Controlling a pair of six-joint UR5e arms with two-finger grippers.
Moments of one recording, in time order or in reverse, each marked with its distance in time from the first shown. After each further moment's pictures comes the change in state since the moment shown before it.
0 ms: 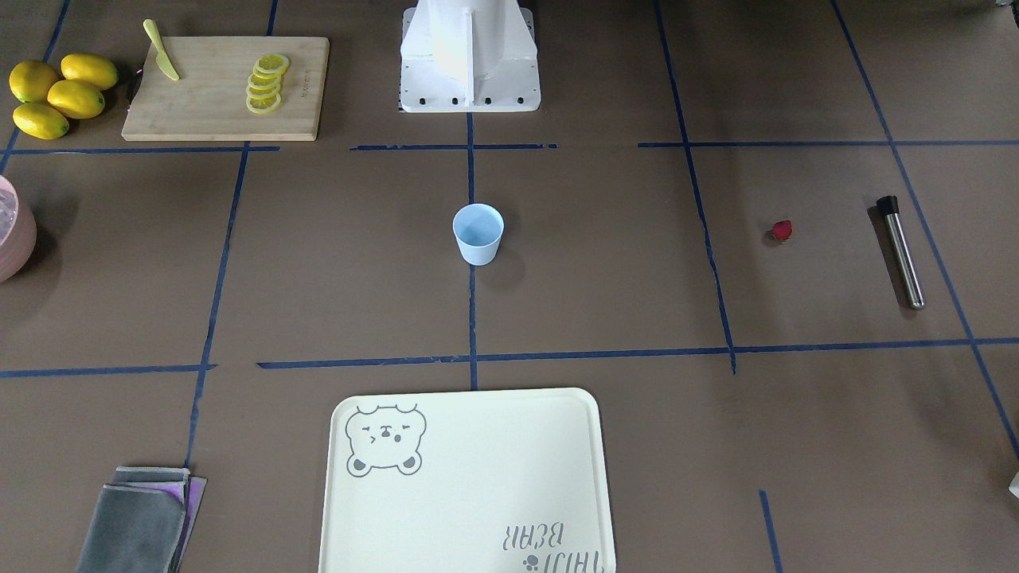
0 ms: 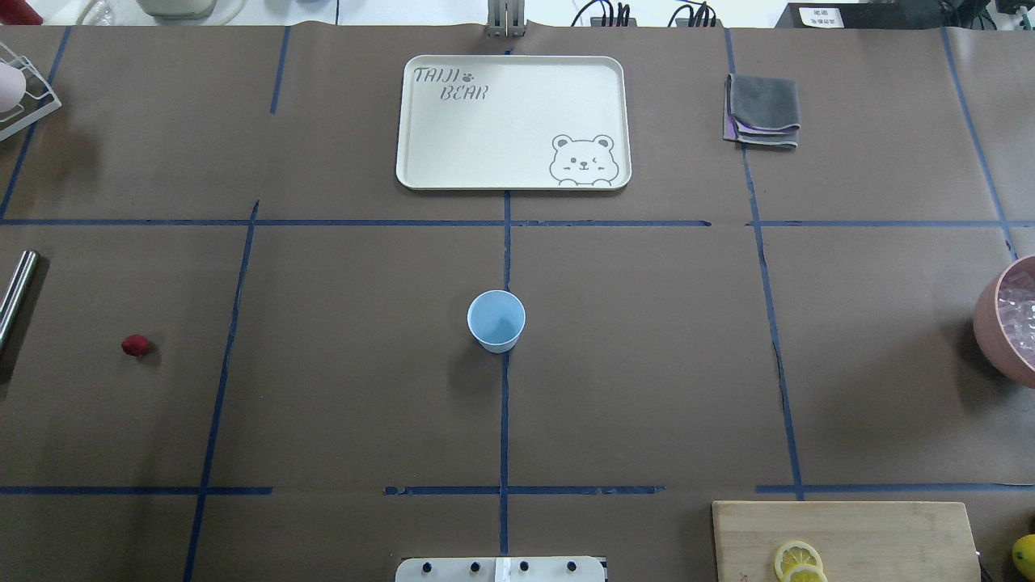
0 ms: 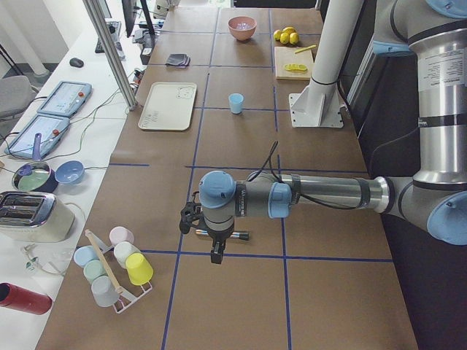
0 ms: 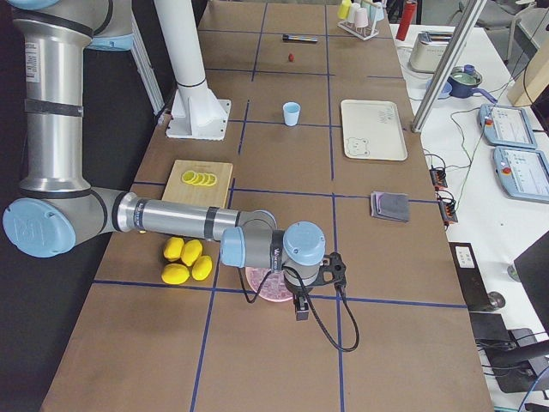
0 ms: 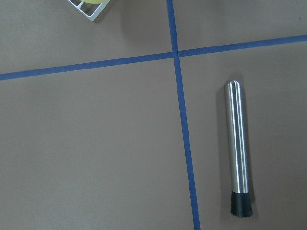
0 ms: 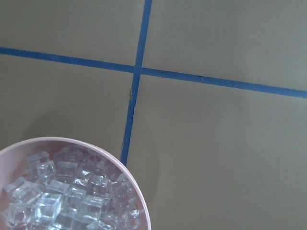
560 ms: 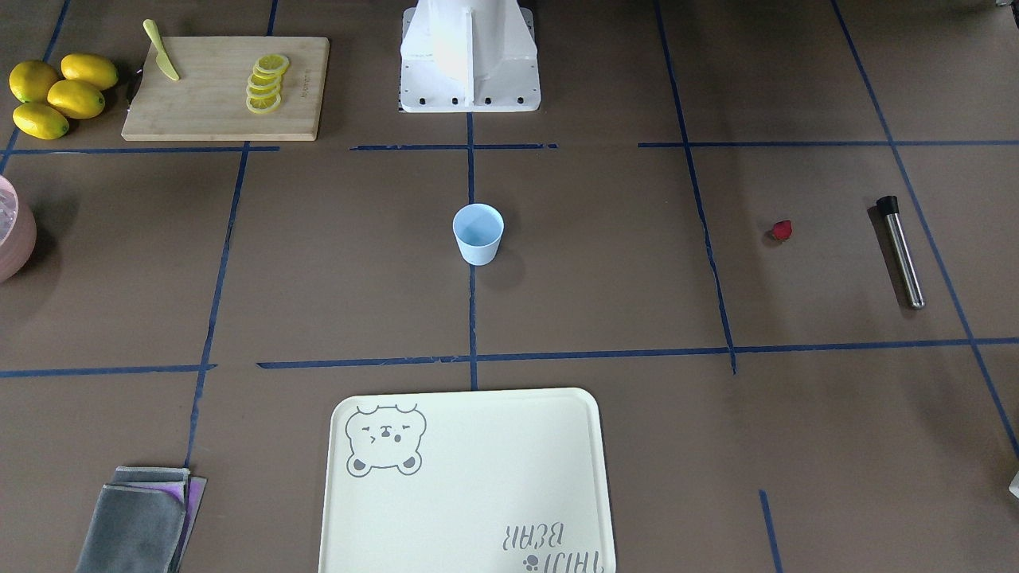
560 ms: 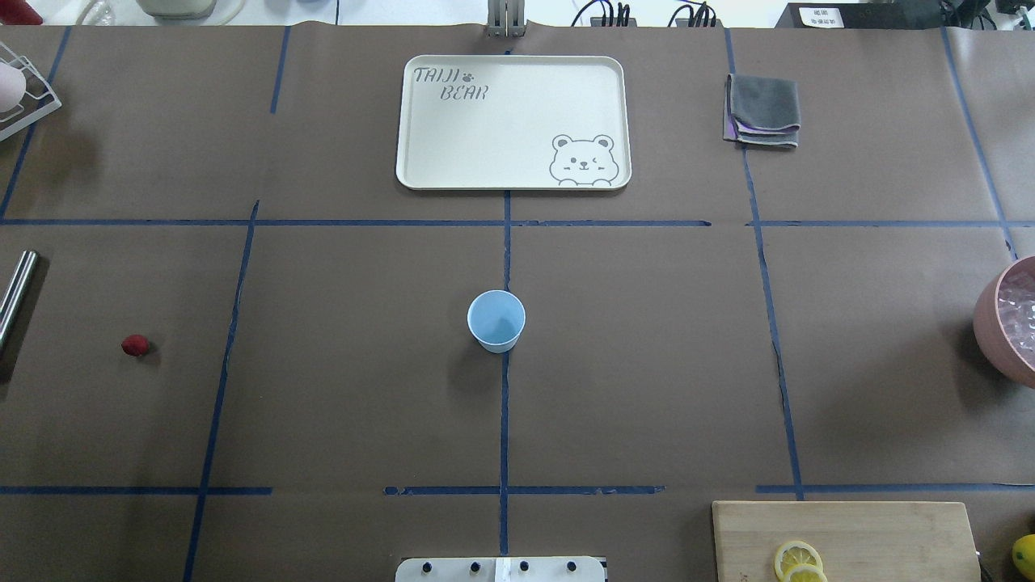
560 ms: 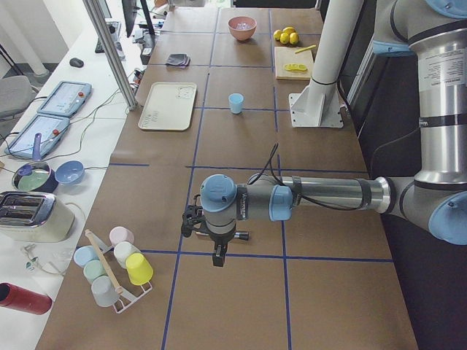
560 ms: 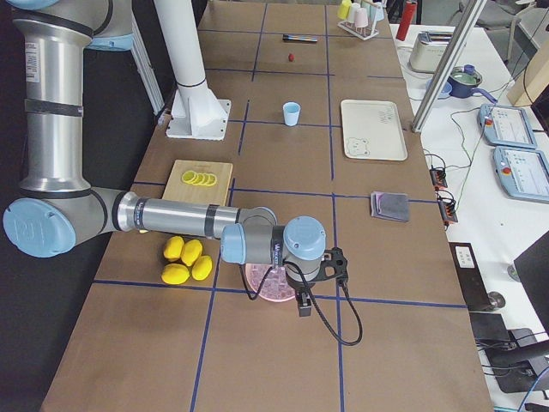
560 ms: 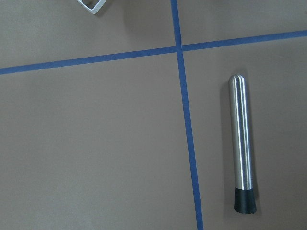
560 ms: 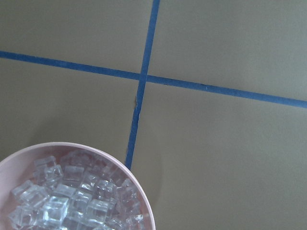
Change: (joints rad) left arm 0.001 0.007 0.011 -0.004 0.001 0.005; right arm -0.001 0.003 0.028 0.013 -0.002 -0.004
